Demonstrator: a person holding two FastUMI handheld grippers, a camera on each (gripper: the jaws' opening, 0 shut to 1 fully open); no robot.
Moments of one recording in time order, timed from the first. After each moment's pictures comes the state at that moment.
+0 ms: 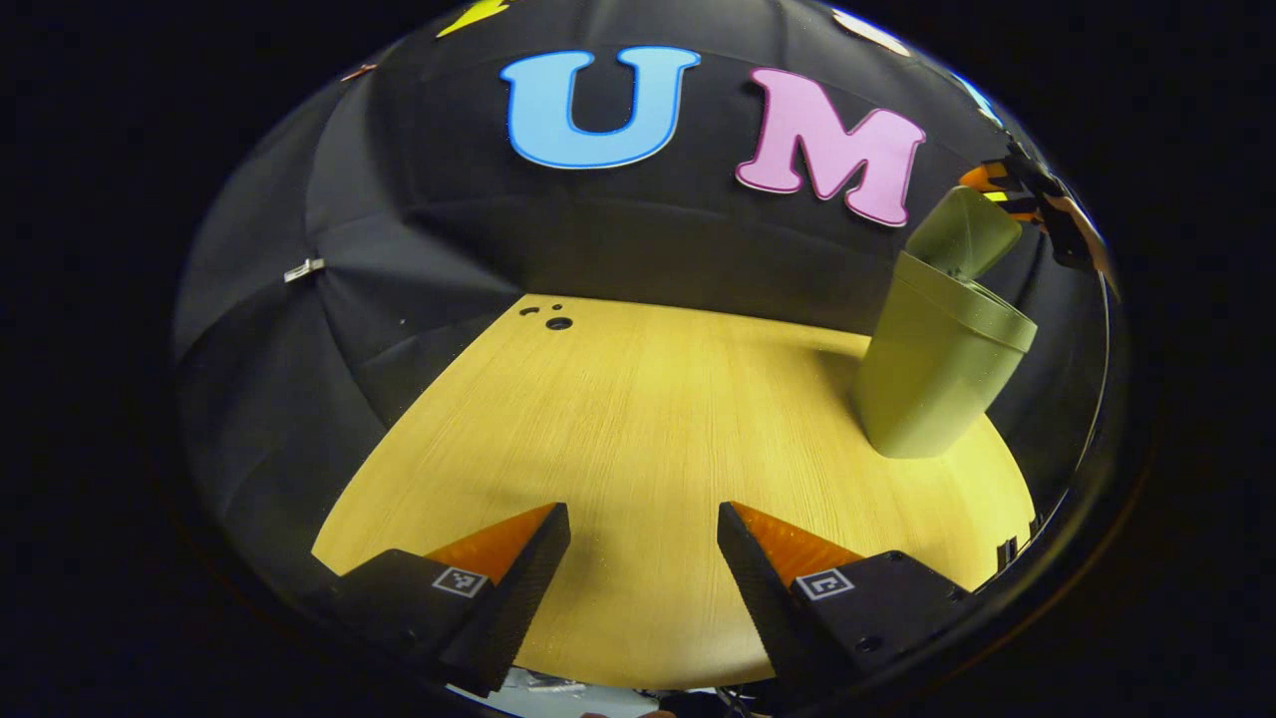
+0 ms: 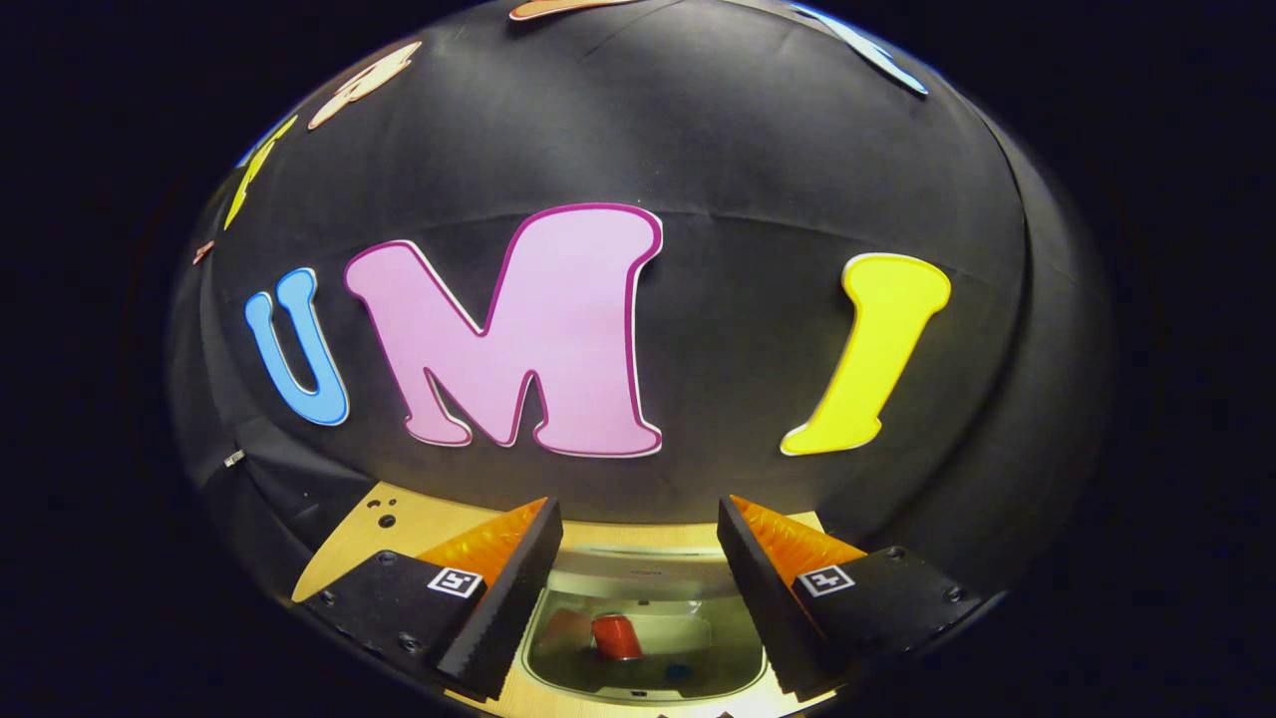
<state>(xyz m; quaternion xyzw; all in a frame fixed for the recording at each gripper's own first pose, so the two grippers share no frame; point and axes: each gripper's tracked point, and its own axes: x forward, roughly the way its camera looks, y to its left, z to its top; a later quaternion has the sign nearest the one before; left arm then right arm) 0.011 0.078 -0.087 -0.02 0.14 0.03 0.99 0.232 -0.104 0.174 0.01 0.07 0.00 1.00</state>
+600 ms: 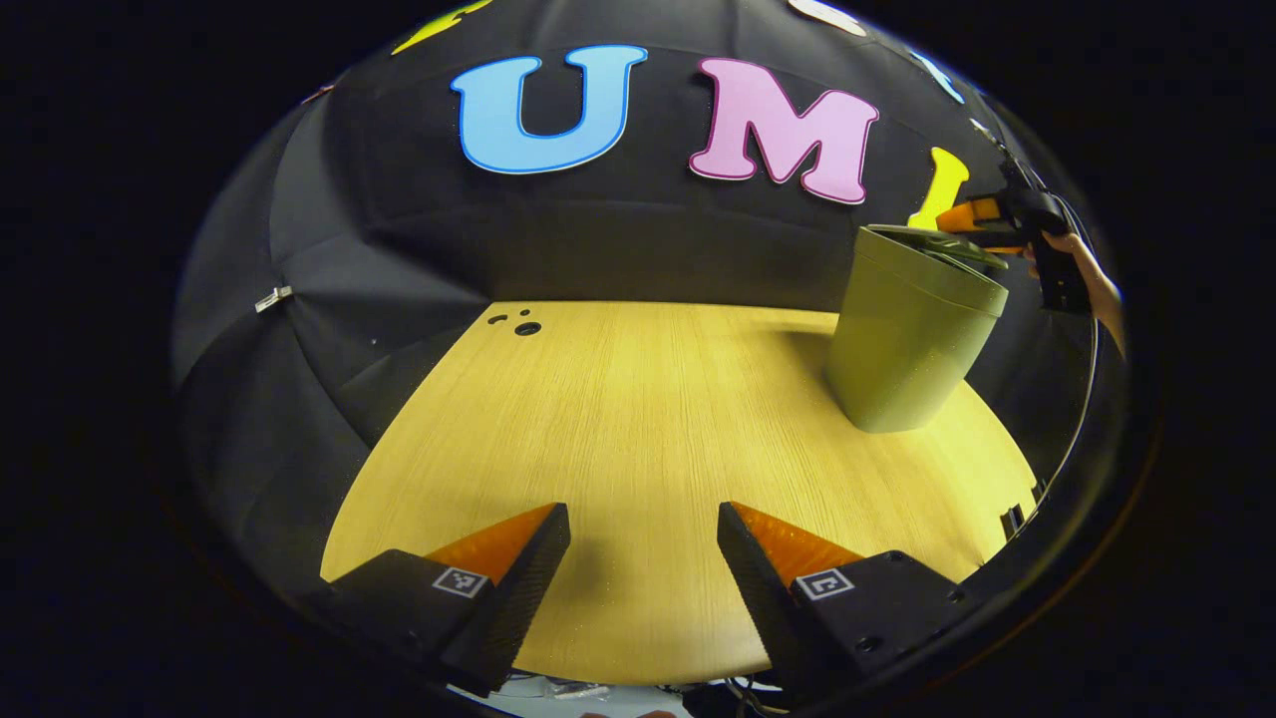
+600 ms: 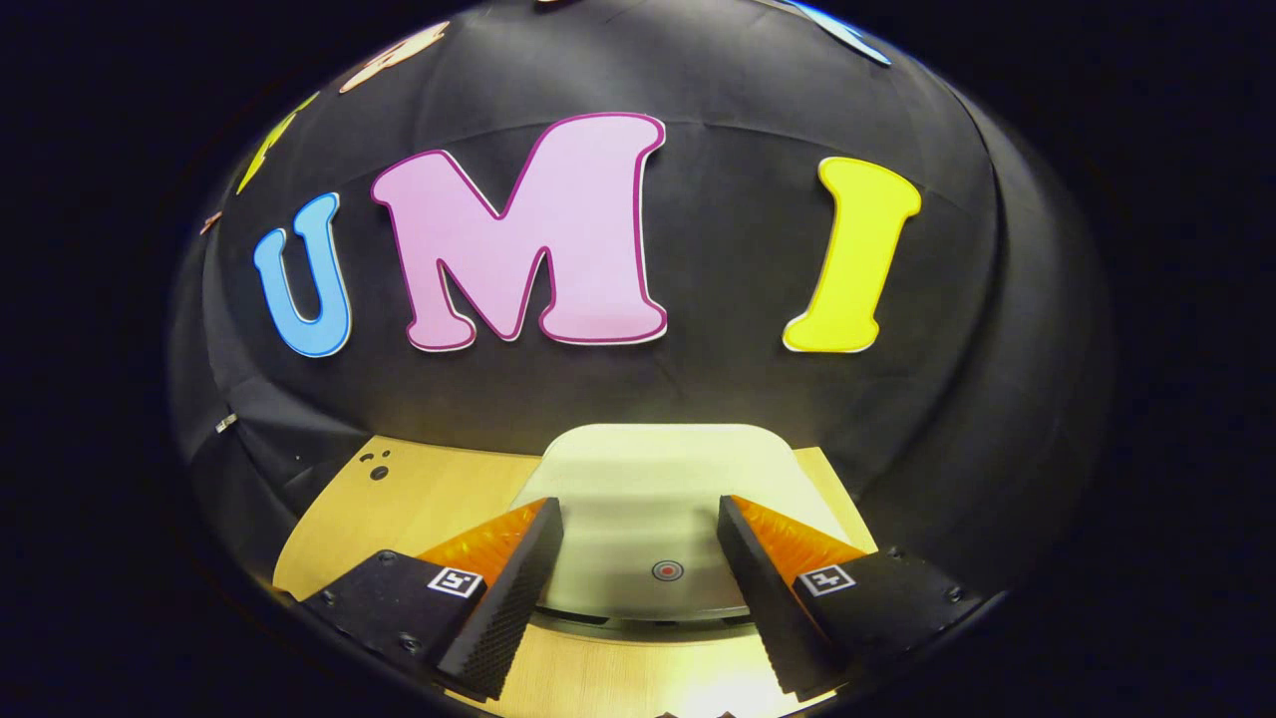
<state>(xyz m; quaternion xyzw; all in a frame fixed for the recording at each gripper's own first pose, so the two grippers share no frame) 0.003 0.072 -0.091 0.01 0.15 0.00 0.99 0.194 -0.092 0.054 0.01 0.11 -0.01 0.99</state>
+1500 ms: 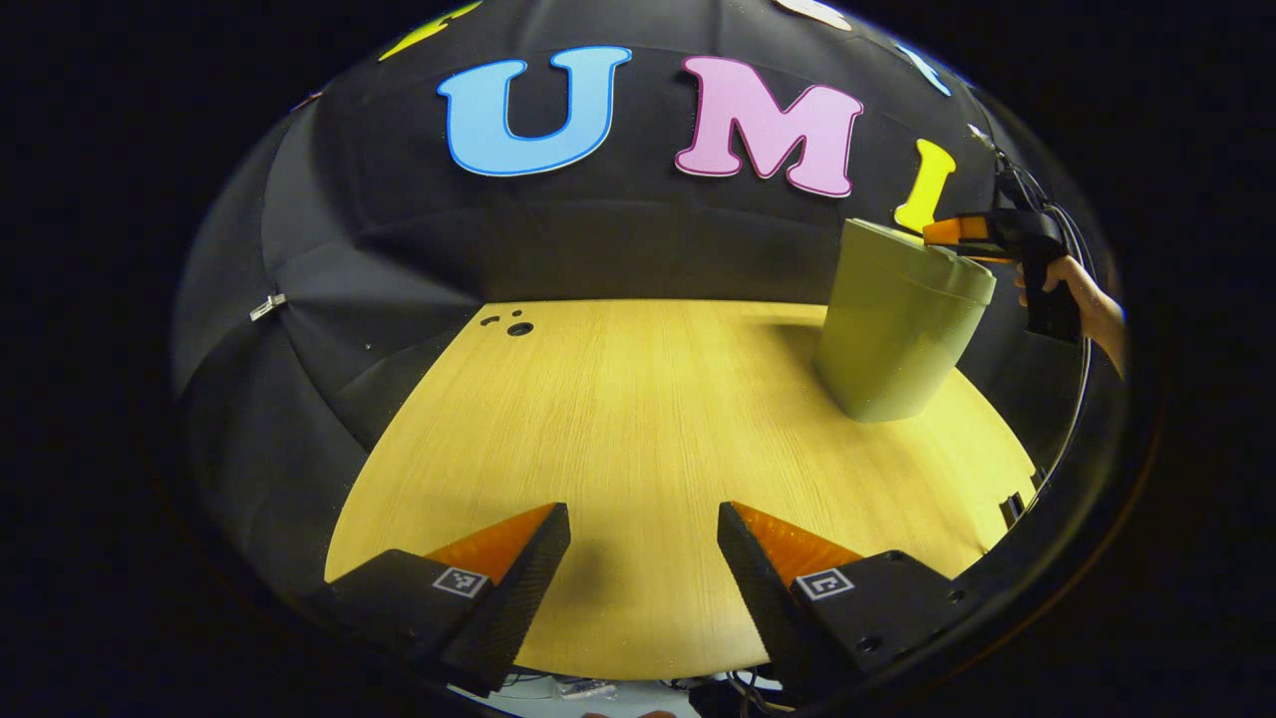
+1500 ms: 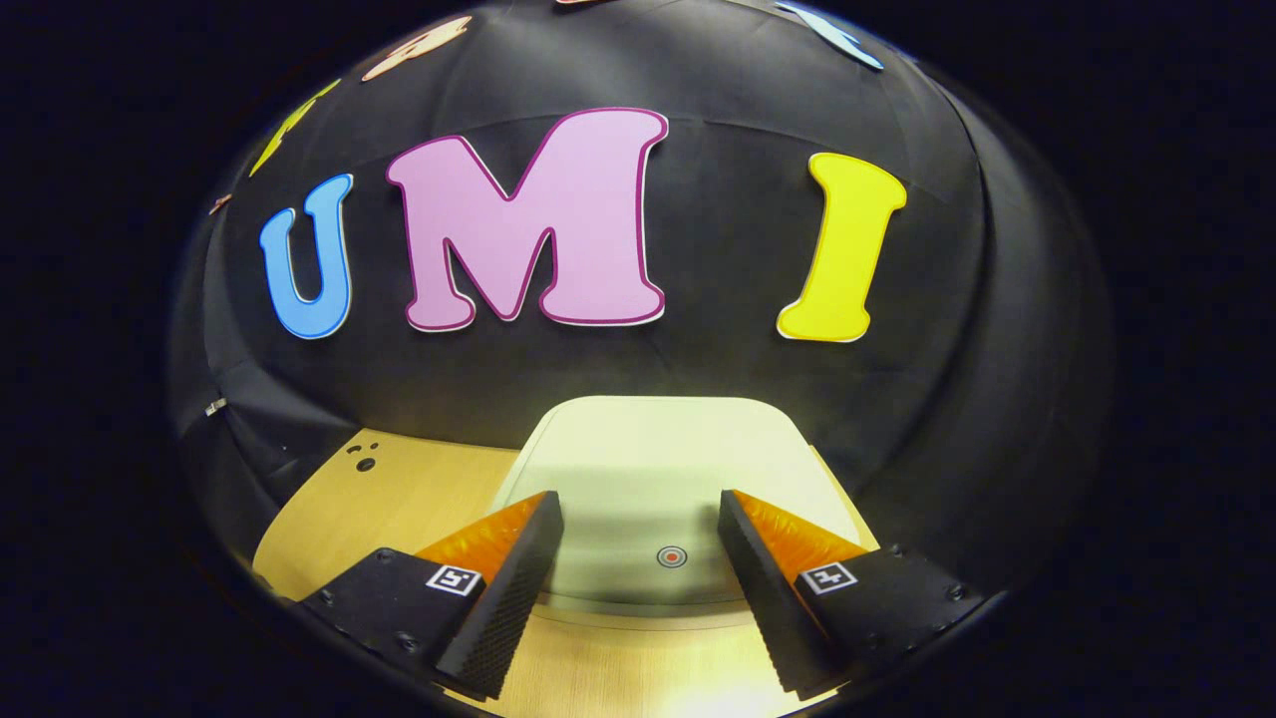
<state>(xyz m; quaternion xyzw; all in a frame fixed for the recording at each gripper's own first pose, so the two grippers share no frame) -0.004 0.060 -0.087 0.02 0.14 -0.02 0.99 0.188 -0.091 0.034 0.00 0.08 -0.01 1.00</state>
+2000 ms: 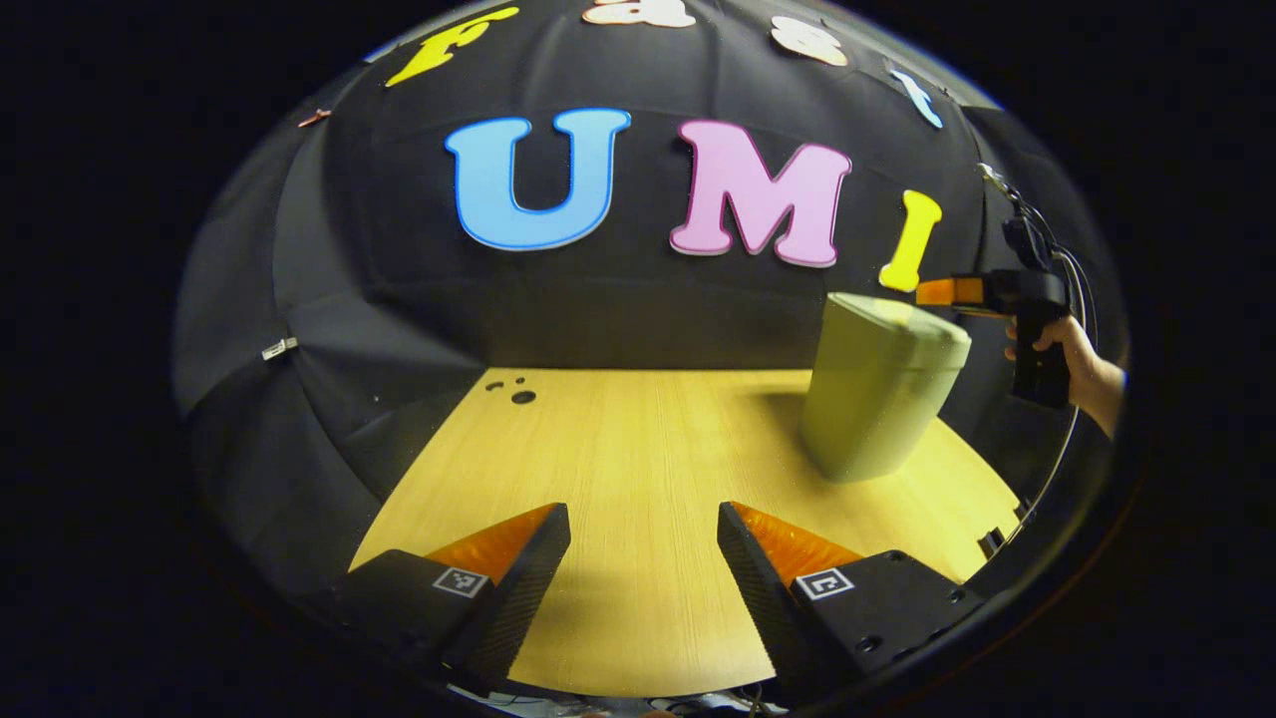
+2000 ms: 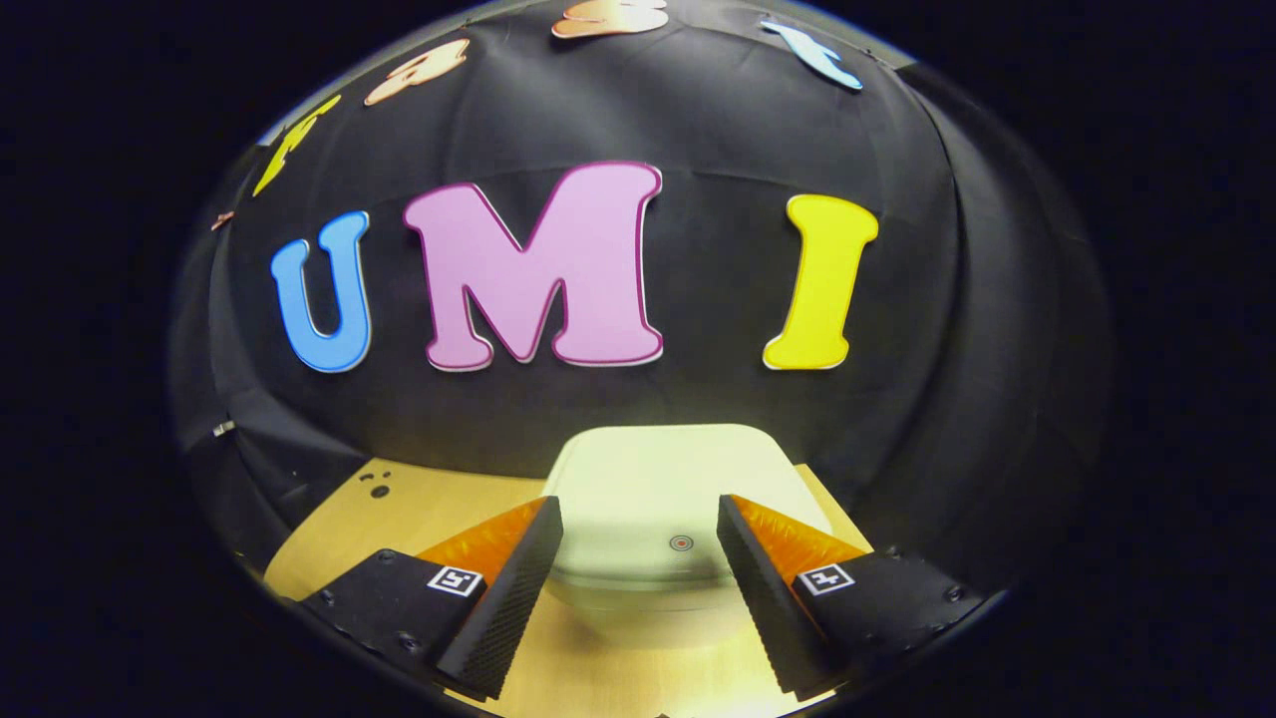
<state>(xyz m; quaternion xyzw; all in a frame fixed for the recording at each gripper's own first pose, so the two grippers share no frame) -0.024 0.056 -0.006 0.02 0.04 -0.01 1.00 0.128 -0.069 0.074 0.02 0.01 -0.01 1.00</state>
